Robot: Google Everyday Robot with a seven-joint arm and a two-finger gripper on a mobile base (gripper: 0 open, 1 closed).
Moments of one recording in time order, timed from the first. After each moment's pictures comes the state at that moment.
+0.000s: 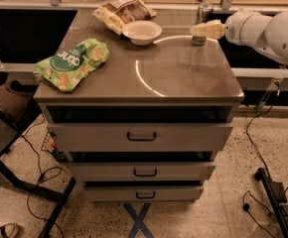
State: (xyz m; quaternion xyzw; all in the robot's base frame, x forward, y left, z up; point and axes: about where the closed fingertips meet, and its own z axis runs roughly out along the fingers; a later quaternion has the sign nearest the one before) arm 0.818 -0.253 0.940 -0.21 0.74 0.08 0.64
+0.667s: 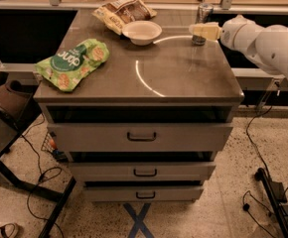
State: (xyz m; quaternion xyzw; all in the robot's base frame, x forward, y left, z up) arm 0.847 -0.256 0.923 -0.15 0.72 0.11 0.67
